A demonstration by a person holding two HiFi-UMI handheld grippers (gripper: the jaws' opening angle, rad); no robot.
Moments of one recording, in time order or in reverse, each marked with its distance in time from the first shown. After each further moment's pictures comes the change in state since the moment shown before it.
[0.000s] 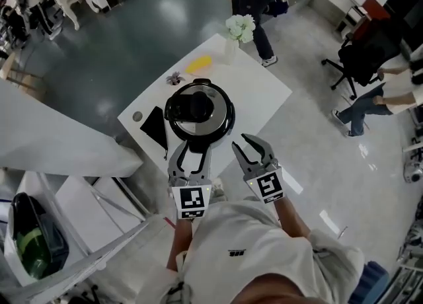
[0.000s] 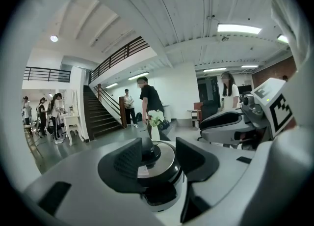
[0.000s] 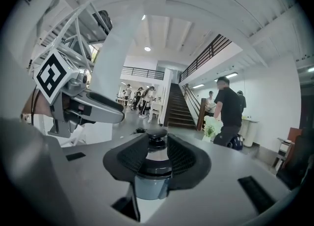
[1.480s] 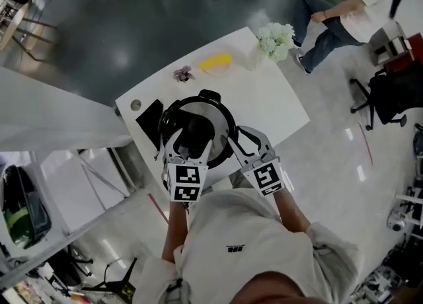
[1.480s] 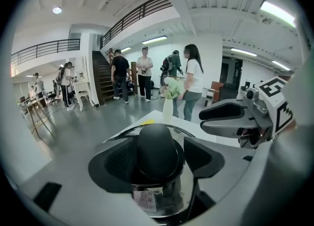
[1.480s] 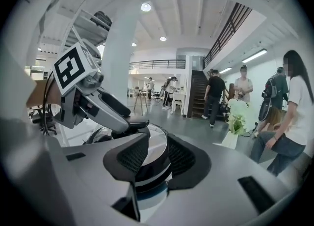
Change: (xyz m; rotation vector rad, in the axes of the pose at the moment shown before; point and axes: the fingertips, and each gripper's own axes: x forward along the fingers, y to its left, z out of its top) left arm 0.168 0.046 -0.044 -0.192 0.404 0.092; right arm 0.153 -0.095 -0.034 -0.024 0.120 0.344
